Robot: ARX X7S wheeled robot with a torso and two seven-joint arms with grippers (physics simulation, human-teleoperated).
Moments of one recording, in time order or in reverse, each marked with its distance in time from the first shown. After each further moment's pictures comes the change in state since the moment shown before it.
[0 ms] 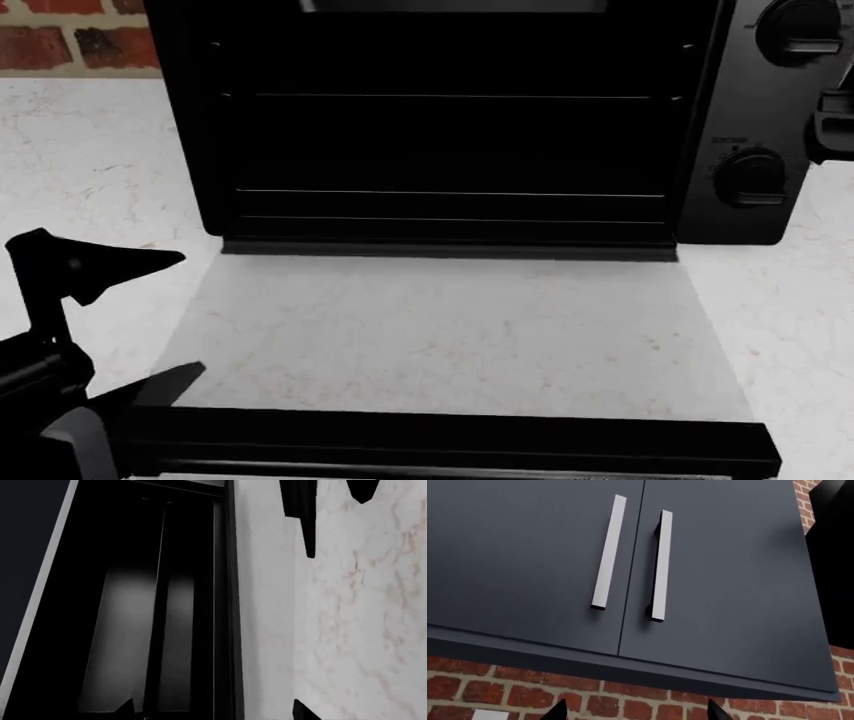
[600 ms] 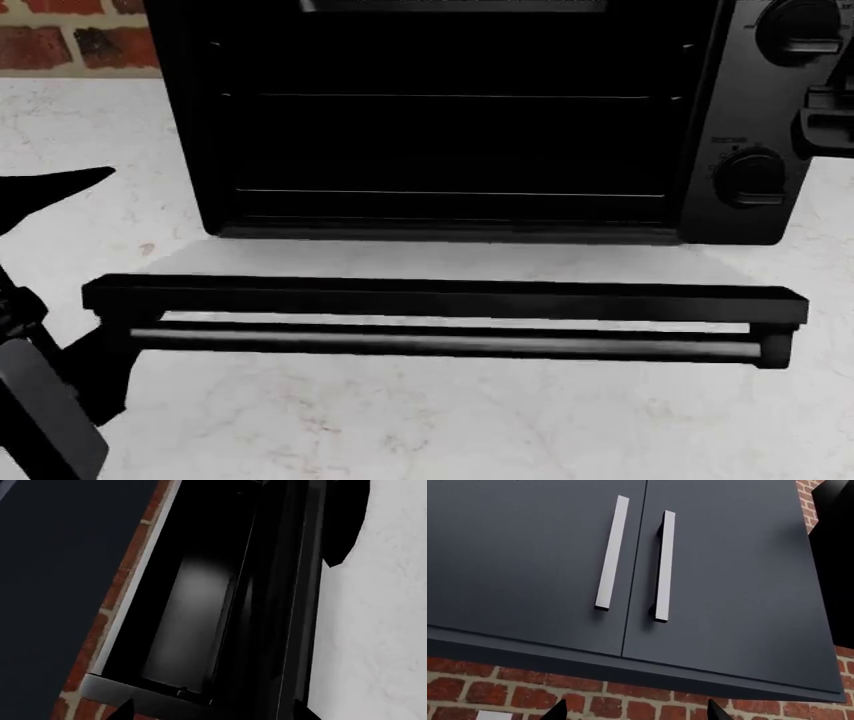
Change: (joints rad) left arm 0.048 0.005 -0.137 0.115 -0.131 -0.105 -0.063; right arm 0.004 0.000 -0.022 0.007 0.006 -0.016 0.017
